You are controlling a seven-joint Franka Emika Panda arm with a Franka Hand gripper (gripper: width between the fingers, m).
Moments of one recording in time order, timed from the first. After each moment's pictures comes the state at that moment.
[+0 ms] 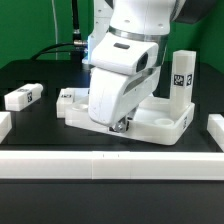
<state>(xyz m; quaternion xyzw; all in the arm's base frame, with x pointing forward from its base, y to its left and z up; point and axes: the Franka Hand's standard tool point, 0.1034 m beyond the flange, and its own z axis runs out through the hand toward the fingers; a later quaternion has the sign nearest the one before) 0.541 -0.018 0.012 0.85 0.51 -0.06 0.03</state>
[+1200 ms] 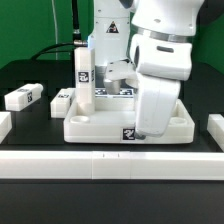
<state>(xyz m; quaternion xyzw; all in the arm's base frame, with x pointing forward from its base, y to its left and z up) 0.588 0.010 0.019 0.73 0.68 -0.07 0.04</state>
